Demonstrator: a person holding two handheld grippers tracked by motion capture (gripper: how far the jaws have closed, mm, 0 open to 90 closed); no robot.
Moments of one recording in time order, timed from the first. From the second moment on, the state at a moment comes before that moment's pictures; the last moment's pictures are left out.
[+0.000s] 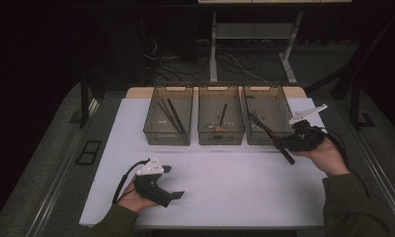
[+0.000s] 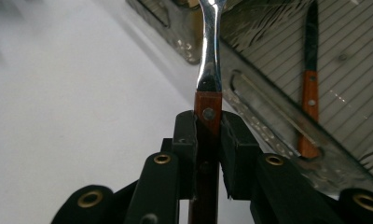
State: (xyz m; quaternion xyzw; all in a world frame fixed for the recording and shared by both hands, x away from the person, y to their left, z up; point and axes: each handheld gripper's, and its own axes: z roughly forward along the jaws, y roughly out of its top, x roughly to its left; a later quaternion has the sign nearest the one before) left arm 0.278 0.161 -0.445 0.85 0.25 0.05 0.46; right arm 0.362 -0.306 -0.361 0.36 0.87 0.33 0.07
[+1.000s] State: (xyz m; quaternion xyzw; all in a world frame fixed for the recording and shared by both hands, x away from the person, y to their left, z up) left arm 0.277 0.161 -0.444 0.85 0.25 0.05 0.46; right arm 0.449 -0.319 -0.316 0.43 0.83 0.33 0.13
